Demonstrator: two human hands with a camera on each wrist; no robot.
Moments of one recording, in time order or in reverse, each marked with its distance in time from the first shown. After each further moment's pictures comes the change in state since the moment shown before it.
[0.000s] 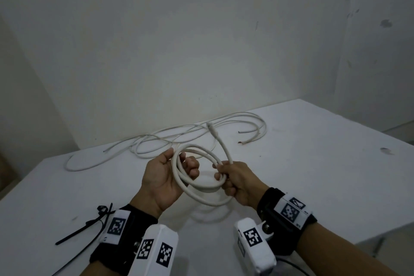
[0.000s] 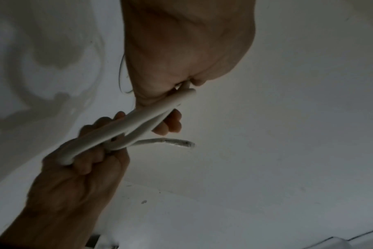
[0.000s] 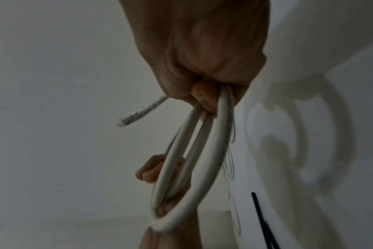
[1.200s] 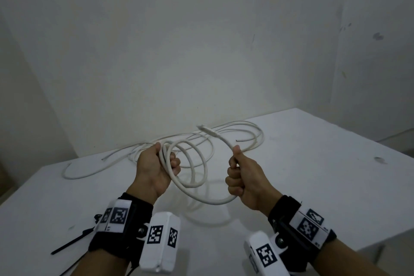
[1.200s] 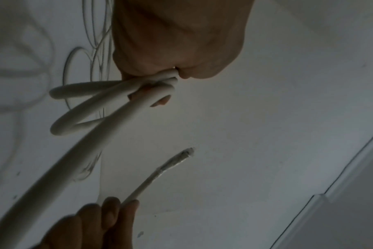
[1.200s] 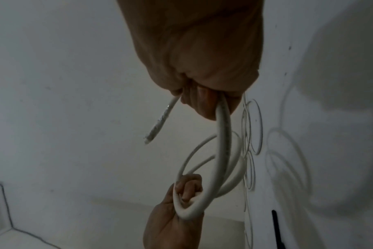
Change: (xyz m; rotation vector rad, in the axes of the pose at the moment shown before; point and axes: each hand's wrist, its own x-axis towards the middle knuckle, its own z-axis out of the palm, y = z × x) left_hand 0.020 0.030 0.011 0.282 0.215 0.283; right_hand -0.032 -0.029 -0.010 0.162 0.015 -0.127
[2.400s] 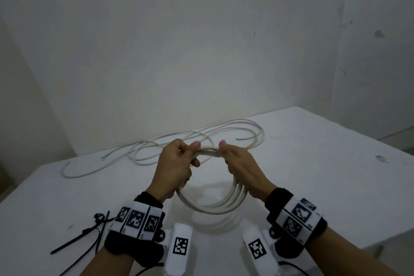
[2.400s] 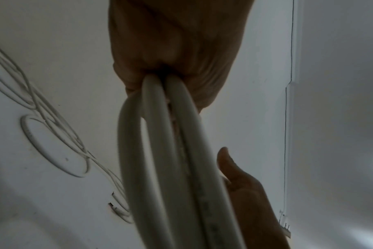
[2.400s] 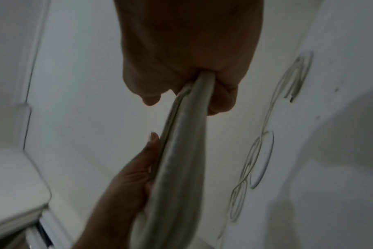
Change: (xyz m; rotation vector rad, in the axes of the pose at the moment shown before) left_hand -0.015 -0.023 0.019 0.796 -0.086 0.402; right_hand 0.019 -0.003 0.002 -0.800 -0.042 -0.562
